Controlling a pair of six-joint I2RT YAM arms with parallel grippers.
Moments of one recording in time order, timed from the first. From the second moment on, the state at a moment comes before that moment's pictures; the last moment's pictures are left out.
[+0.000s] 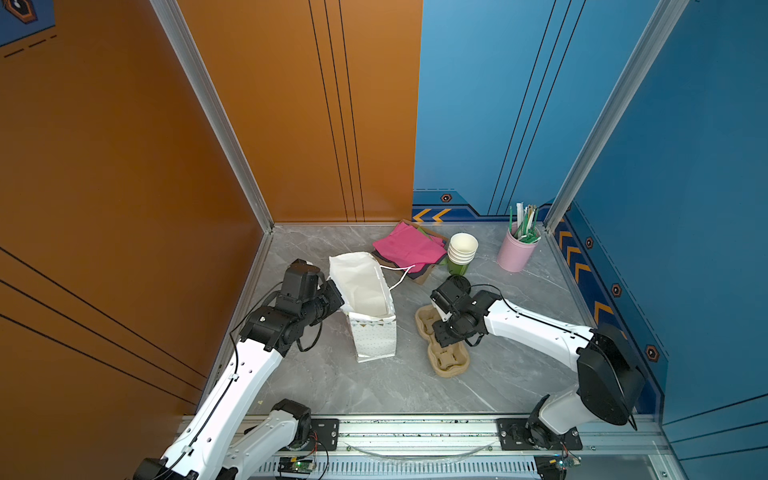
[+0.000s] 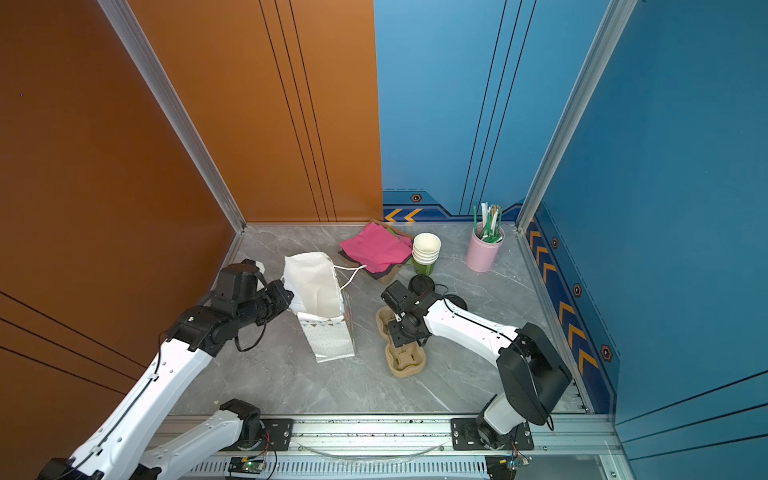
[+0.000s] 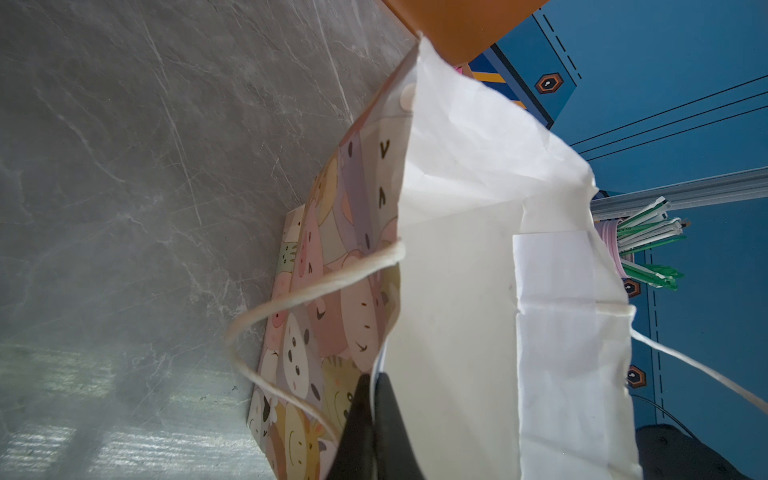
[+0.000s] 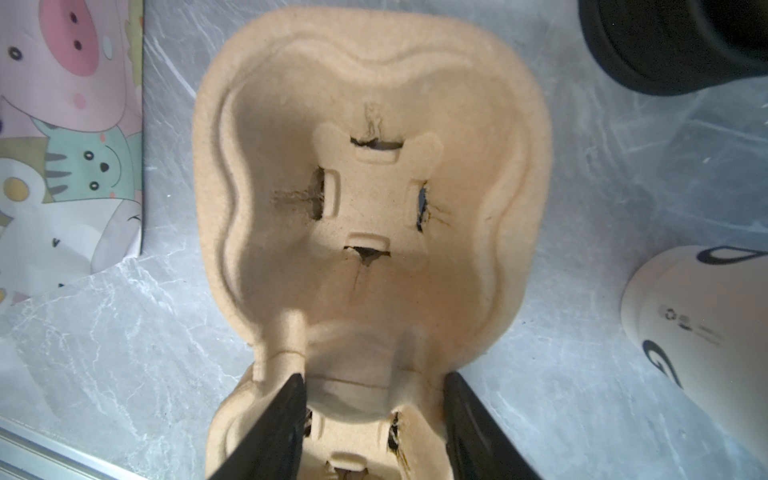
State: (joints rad) left arm -0.33 0.95 1.02 -0.78 0.03 -0.87; right arm 0.77 1.55 1.06 -0.80 0.02 0.38
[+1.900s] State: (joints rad) left arm -0.34 0.96 1.00 -0.76 0.03 -0.88; right arm 0.83 1.62 1.12 -0.81 0.07 0.45
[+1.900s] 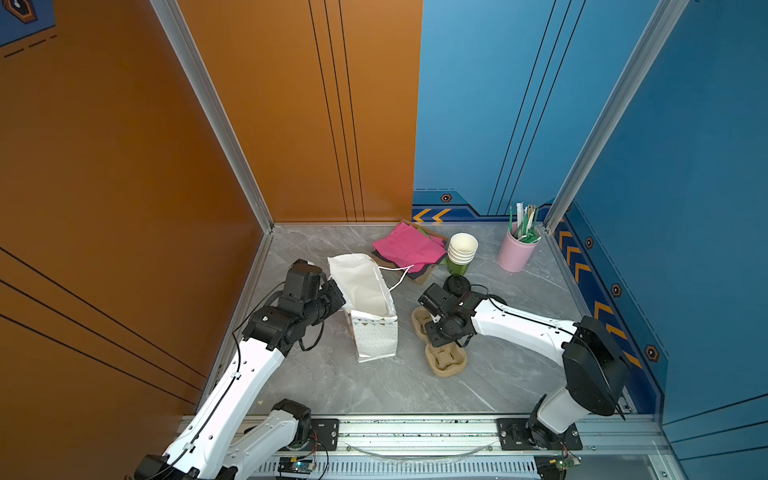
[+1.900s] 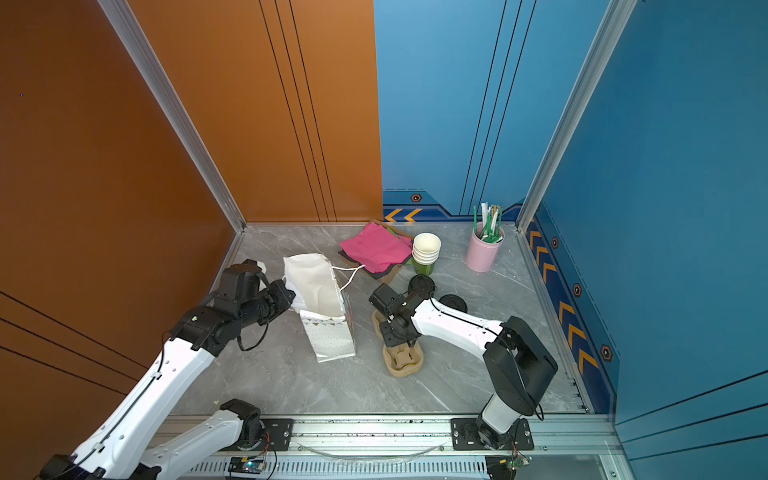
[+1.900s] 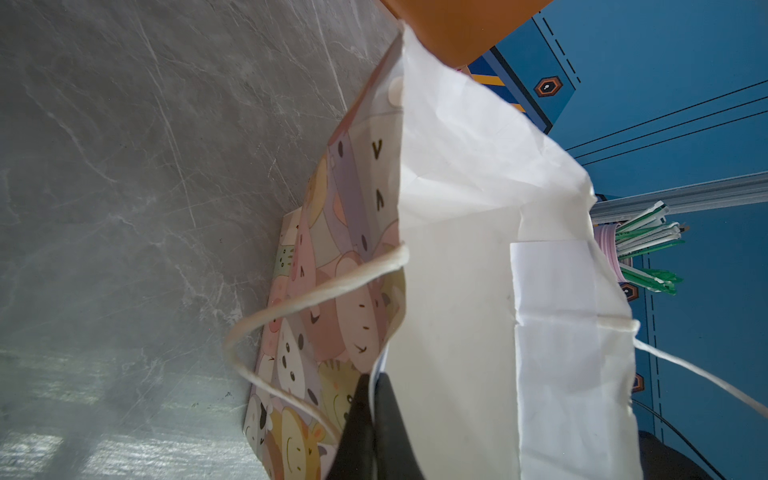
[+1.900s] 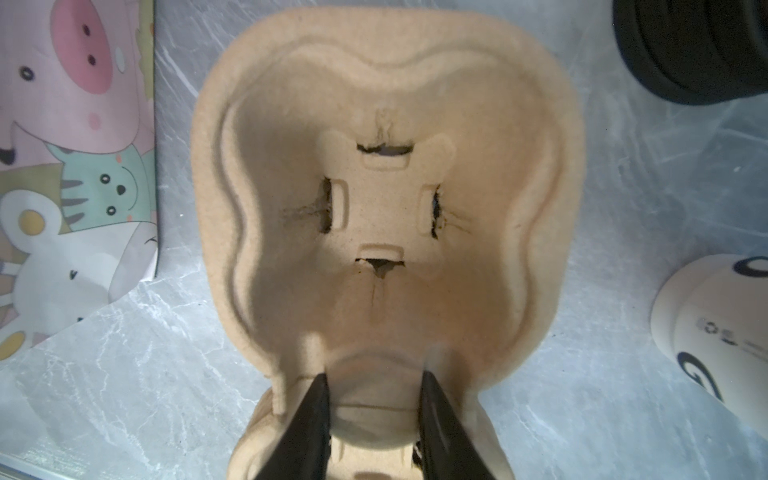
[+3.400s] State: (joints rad) left arm -0.35 0.97 1.00 -0.74 0.03 -0.88; right arm 0.77 1.60 1.13 -0.84 -0.05 0.45
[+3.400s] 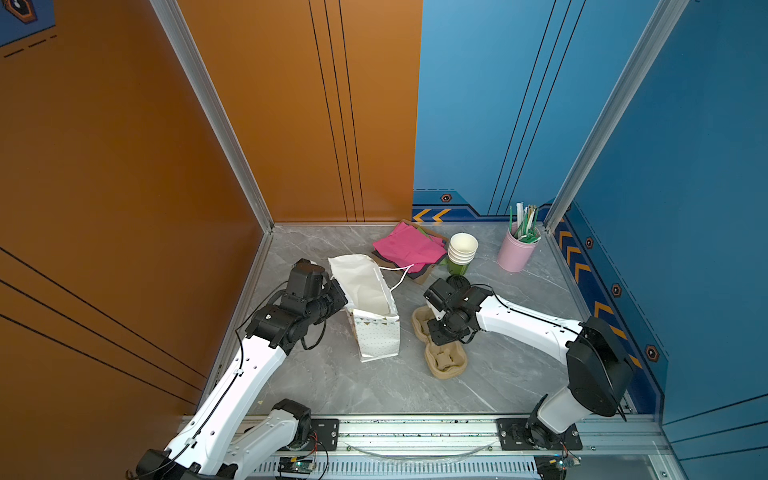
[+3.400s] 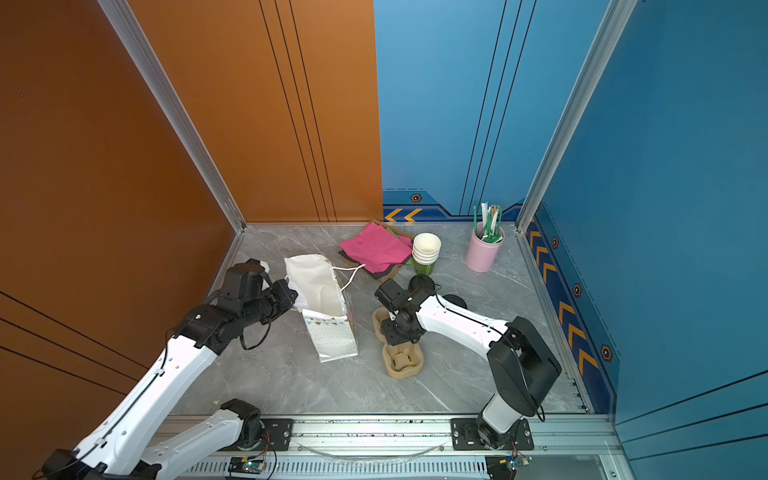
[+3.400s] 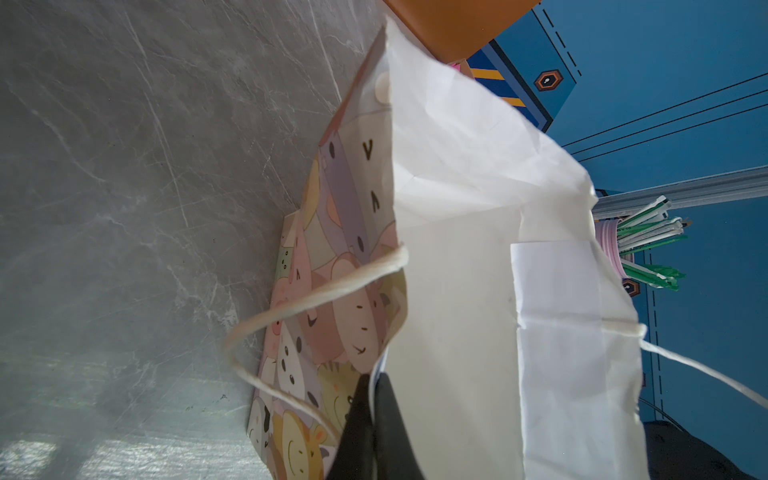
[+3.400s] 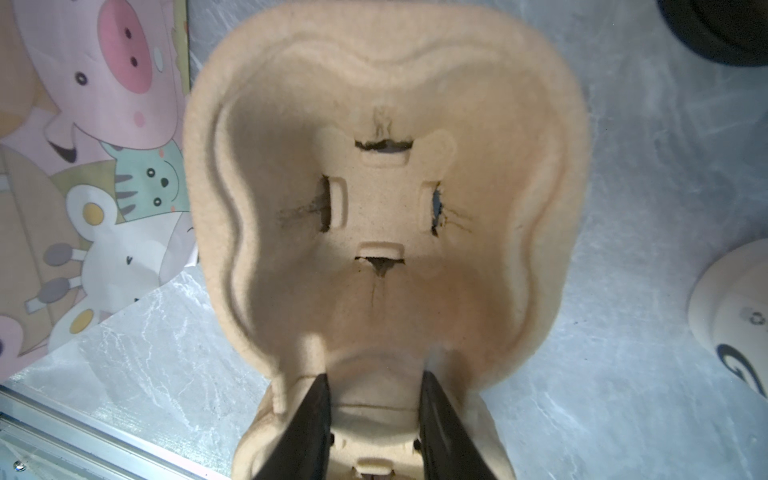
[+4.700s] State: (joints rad) left arm -0.36 0.97 0.99 -0.73 0.02 -0.88; right arm 0.79 1.61 1.13 -0.86 -0.05 0.44
